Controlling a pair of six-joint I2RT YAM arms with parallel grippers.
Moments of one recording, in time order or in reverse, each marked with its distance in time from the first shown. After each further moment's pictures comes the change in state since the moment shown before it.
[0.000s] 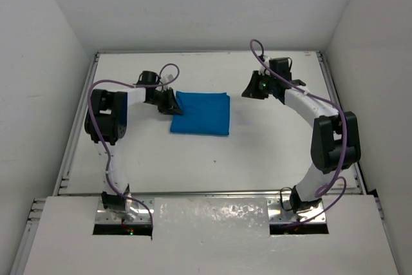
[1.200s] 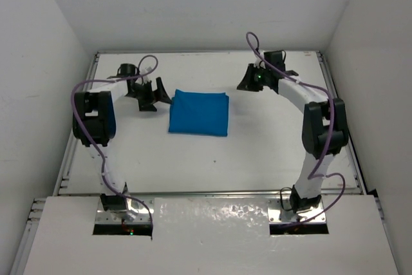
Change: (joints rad) left arm 0.153 -0.026 0.140 -0.186 -0.023 0.047; right arm 0.000 0.232 0.214 -0.017 -0.033 0.027
